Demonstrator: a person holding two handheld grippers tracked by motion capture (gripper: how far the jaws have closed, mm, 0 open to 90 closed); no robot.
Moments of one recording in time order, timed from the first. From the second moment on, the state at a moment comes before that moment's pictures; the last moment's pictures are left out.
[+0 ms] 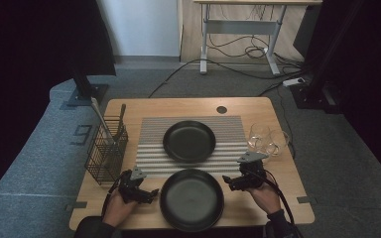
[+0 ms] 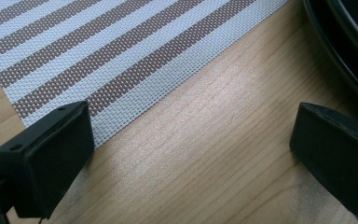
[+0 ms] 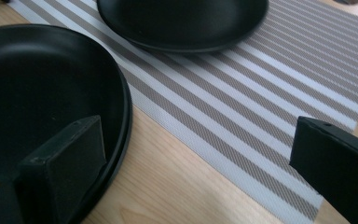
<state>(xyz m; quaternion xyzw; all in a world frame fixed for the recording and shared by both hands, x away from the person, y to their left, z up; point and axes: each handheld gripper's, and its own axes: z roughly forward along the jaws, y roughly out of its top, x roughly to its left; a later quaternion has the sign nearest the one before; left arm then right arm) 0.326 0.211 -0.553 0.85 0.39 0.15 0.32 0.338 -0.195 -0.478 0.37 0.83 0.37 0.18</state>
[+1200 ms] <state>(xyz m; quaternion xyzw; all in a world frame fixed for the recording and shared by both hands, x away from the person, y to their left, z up) 0.326 0.211 -0.552 0.85 0.39 0.15 0.32 0.368 -0.131 -0.421 0.32 0.85 0.40 0.14</state>
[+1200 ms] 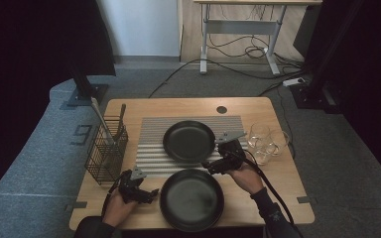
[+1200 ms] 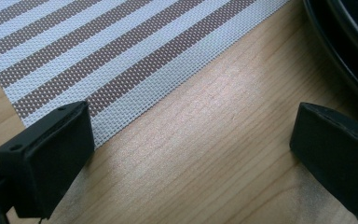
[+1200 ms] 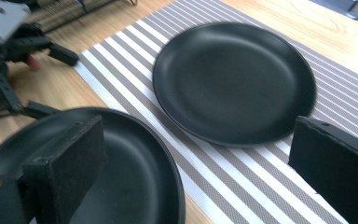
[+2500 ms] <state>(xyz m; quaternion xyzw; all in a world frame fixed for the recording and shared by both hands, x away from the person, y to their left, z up) 0.326 0.211 -0.552 0.85 0.39 0.15 0.32 0.410 -0.055 -0.385 0.28 0.87 0.39 0.12</state>
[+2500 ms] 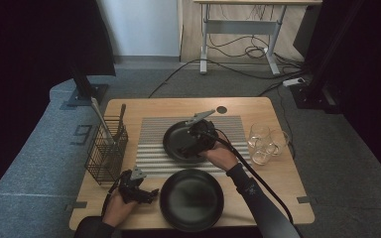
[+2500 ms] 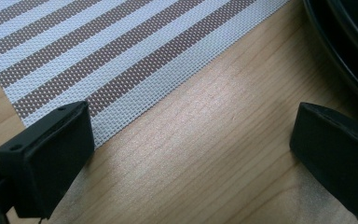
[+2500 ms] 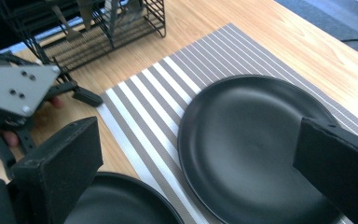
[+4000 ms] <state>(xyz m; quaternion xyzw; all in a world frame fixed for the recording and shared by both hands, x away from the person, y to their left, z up) 0.326 0.211 -0.553 0.85 0.39 0.15 0.32 0.444 0.057 -0.339 0.20 0.89 0.39 0.11</state>
